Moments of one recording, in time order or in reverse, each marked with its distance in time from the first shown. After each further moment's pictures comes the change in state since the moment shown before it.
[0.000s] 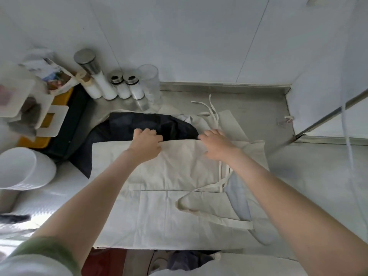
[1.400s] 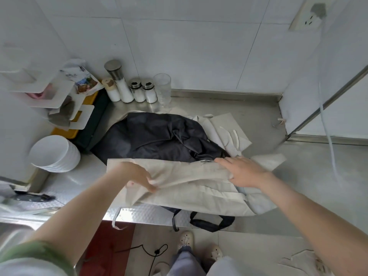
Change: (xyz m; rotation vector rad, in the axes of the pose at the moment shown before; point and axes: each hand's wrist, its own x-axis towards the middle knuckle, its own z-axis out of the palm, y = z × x) left_hand -0.122 -0.024 -0.002 -0.156 -0.859 -0.105; right_hand -0.137 -0.008 0.017 -0.024 -0.080 -0.103
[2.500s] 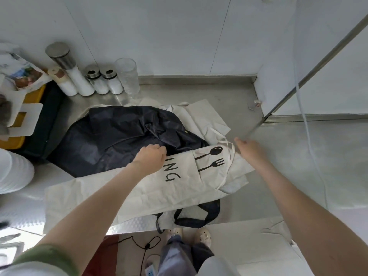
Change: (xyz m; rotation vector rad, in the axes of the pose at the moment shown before) left_hand 0.071 0.090 -0.019 0.065 0.746 0.322; right_hand 0.003 0.062 0.022 0.683 0.259 1.004
